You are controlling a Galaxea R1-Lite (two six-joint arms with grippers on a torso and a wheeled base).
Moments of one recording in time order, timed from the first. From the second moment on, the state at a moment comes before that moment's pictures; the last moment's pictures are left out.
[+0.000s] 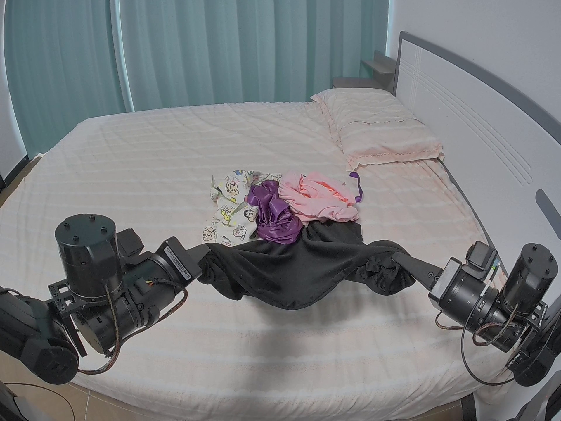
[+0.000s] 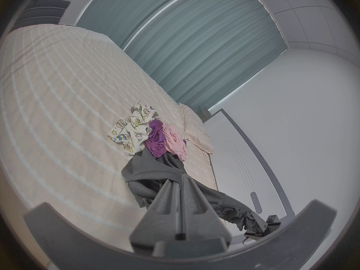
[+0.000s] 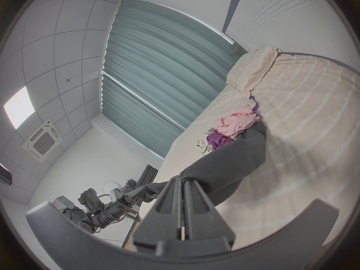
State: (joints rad) left arm -0.59 1.59 -0.46 -0.89 0.18 -0.91; right arm 0.58 1.73 -0.17 -1.55 0.06 0.86
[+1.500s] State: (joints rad) left arm -0.58 1.53 -0.46 -0.89 0.18 -0.90; right arm 0.63 1.67 -0.17 -1.55 0.04 0.84
